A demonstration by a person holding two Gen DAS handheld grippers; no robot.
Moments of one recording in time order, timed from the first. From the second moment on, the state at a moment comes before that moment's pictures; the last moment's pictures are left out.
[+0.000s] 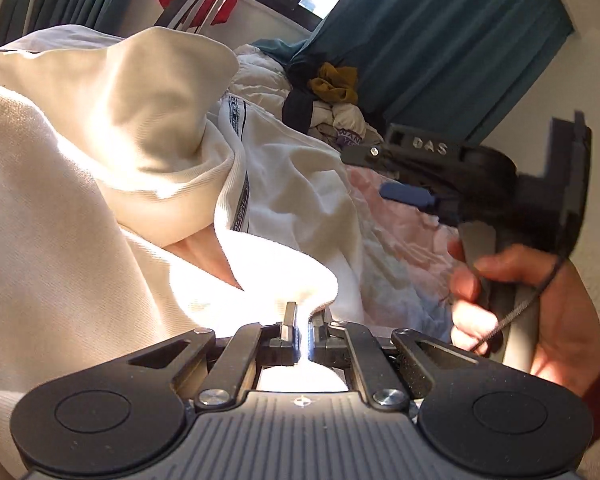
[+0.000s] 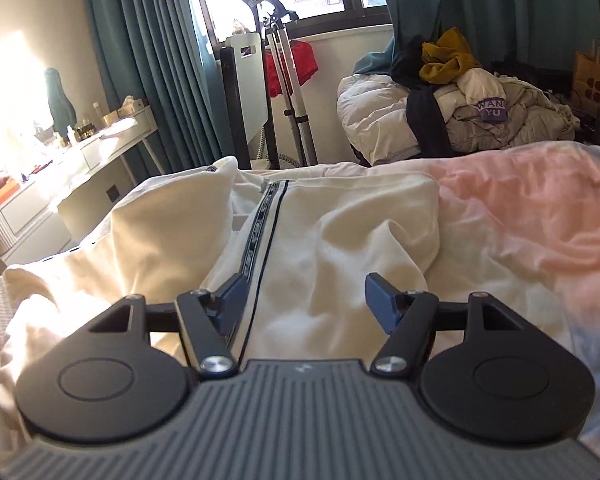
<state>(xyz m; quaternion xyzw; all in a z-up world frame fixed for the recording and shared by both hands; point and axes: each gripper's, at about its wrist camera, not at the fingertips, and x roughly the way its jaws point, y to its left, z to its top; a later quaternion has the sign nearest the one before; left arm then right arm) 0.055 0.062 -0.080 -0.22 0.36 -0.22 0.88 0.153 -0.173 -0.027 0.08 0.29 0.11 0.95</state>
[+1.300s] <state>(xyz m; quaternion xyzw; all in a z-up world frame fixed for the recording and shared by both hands) 0.048 0.056 -0.103 -0.19 0.30 -0.29 0.89 0.198 -0.226 0.023 0.10 0.22 -0.01 0.97</state>
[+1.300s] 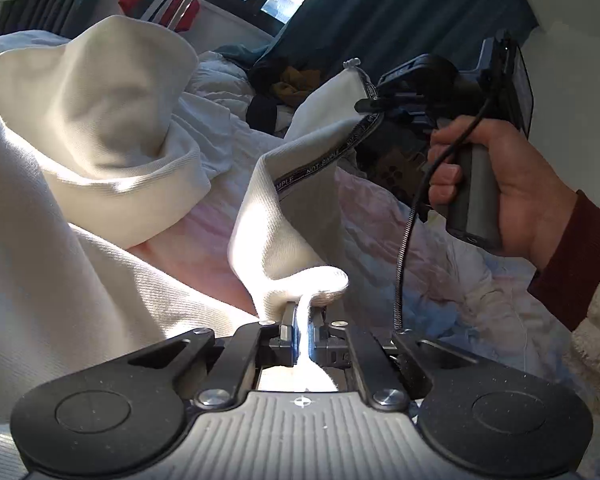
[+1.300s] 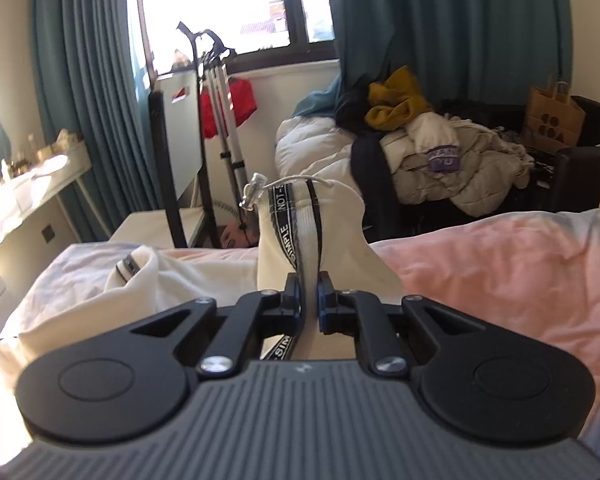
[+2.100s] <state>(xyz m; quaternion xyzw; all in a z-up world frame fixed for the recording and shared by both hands) -0.053 0.020 -0.067 -0.12 0.27 -0.31 0.90 -0.019 -0.463 -0.116 0.47 0.20 -0.21 0.84</state>
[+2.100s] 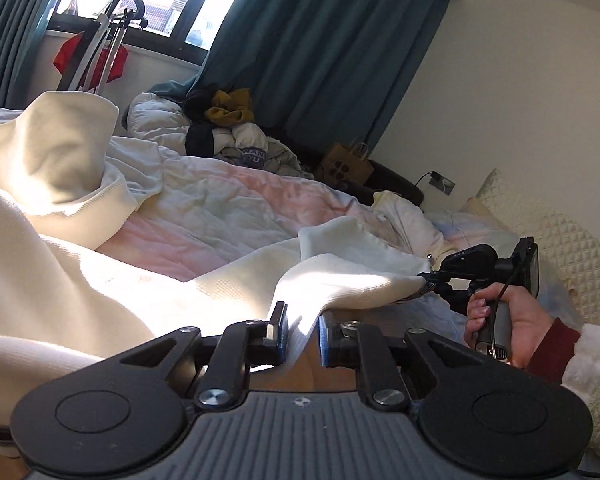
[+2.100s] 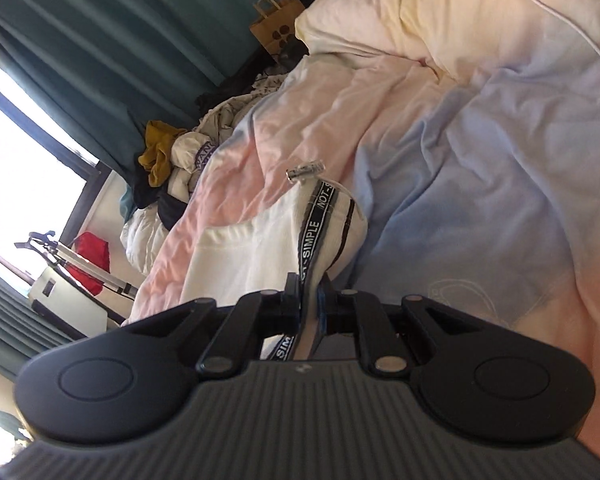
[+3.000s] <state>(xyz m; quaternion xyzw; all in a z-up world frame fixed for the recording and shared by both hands) -0.048 0.265 -0.122 -0.66 0.27 0.04 0.70 -0.028 -0.487 -0.131 0.52 0.13 -0.22 0.81</state>
